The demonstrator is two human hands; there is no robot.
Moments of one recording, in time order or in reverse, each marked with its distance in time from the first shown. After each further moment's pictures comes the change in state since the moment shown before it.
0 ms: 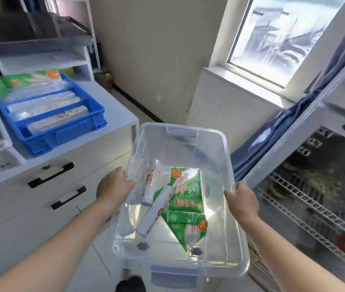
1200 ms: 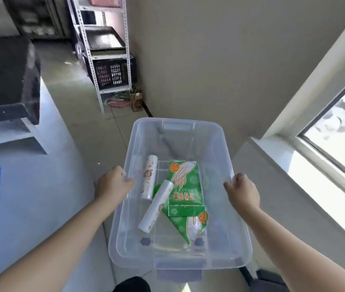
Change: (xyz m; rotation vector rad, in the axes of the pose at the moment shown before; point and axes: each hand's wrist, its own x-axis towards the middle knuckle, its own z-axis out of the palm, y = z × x) left_hand 0.593 0.171 0.043 -0.066 0.220 -0.312; right_hand 0.679 -0.280 0.104 0.025 -0.144 -0.270
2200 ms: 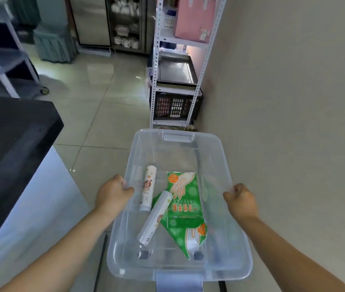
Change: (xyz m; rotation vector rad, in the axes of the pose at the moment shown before) left_hand 0.483 -0.023 -0.036 -0.125 0.230 -0.354; right_hand 0.443 -0.379 0.208 0.084 -0.250 -0.347
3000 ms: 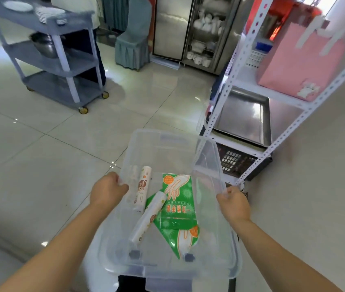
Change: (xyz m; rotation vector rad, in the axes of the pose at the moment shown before) left_hand 0.436 0.036 -0.023 -0.012 0.243 -0.341; right_hand 0.436 -0.302 0.186 0.041 -0.262 -0.312
